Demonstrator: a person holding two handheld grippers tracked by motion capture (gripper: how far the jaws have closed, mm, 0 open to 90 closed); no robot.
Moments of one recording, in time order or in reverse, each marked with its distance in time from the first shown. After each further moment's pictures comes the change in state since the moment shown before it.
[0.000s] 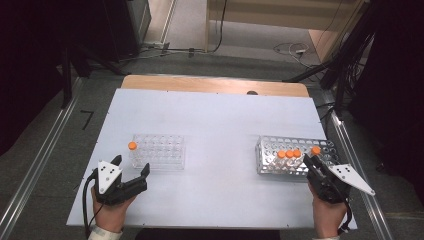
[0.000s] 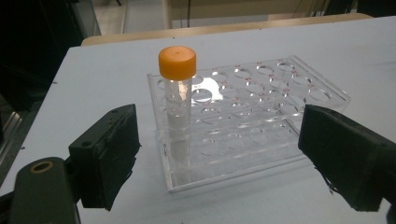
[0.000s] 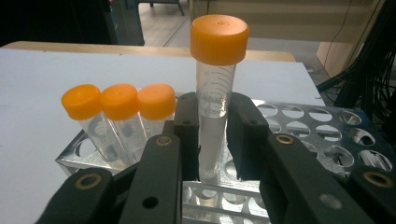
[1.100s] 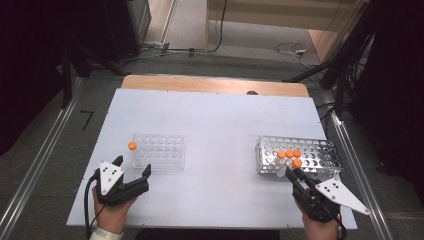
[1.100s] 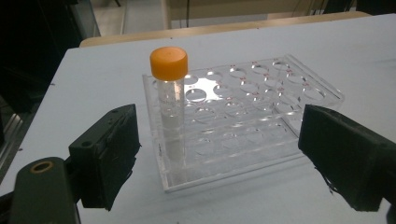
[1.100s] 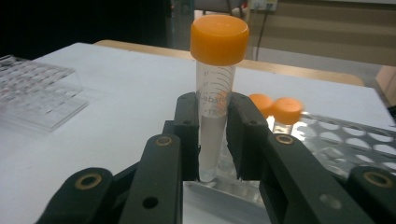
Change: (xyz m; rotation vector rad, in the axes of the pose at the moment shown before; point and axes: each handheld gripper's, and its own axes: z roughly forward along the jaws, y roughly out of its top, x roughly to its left) left arm -0.006 0.000 -0.001 0.000 -0.005 0.016; right arm 0.054 0.004 -0.039 -0.018 0.211 -0.098
